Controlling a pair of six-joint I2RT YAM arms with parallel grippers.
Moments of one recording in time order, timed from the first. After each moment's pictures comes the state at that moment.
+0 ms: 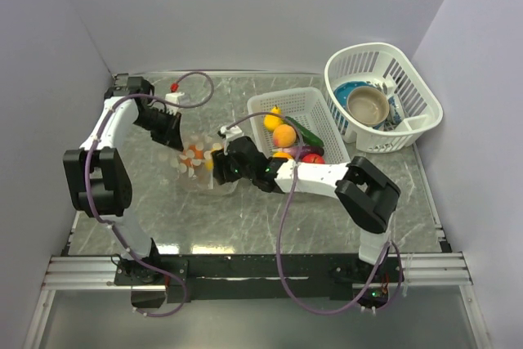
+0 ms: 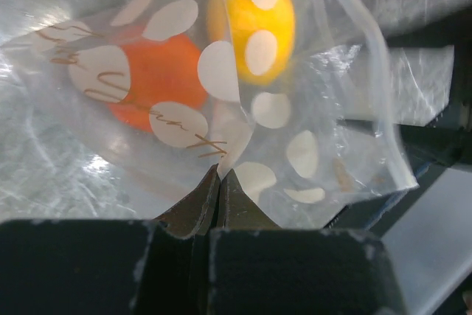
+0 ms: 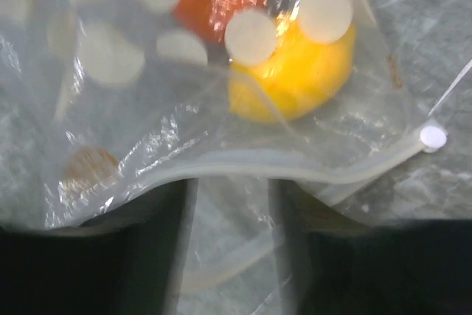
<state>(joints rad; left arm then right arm) 0.05 1.77 1.52 -1.12 0.62 0.51 0.98 1.84 1.17 0.10 0.08 0.40</state>
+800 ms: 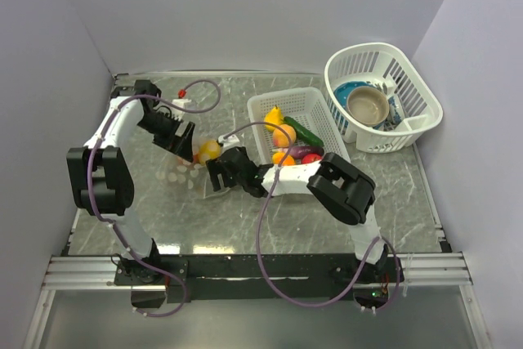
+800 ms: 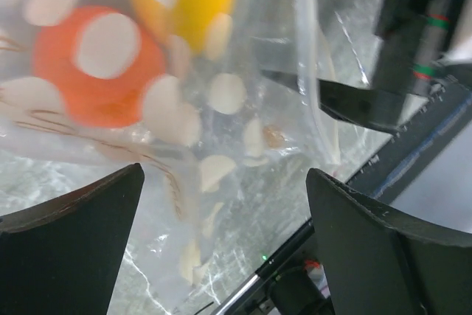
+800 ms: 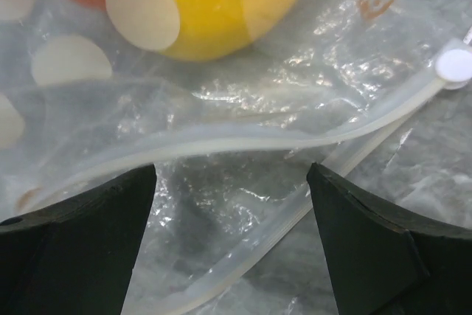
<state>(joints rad) 0.01 1.78 1.52 -1.21 0.59 0.57 0.99 2.03 1.21 0.16 0.23 0.43</state>
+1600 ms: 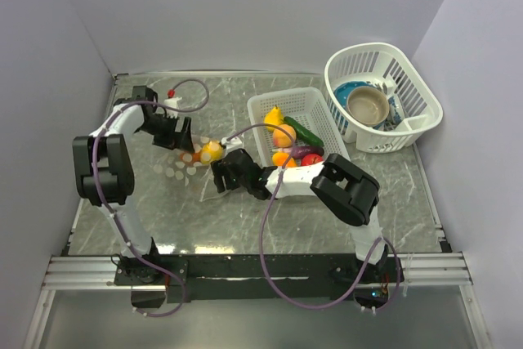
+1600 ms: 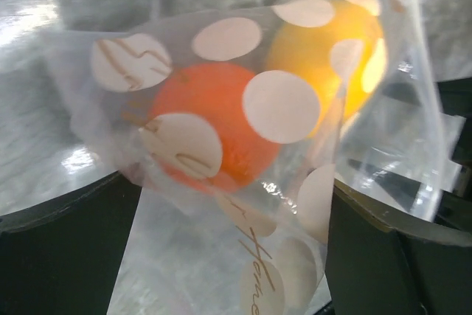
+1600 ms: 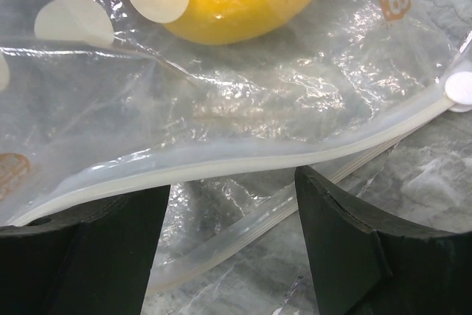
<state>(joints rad) 0.07 1.89 1.42 -0.82 0.56 0.34 1.00 2.00 1.14 0.22 0.19 0.45</state>
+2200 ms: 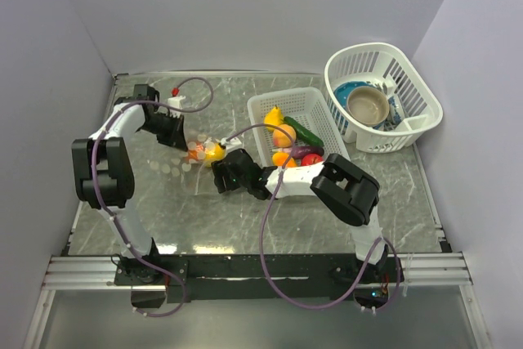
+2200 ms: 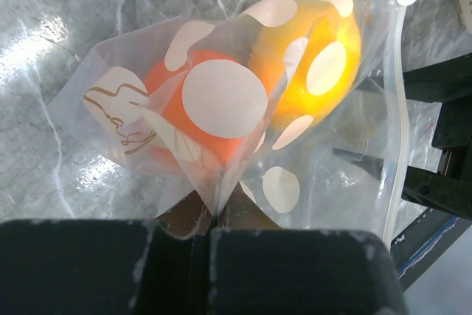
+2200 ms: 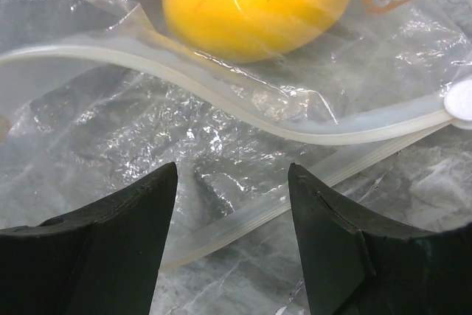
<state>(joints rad) 0.05 1.86 1.42 -0.86 0.61 0.40 1.00 2.00 1.14 0.22 0.17 0.45</state>
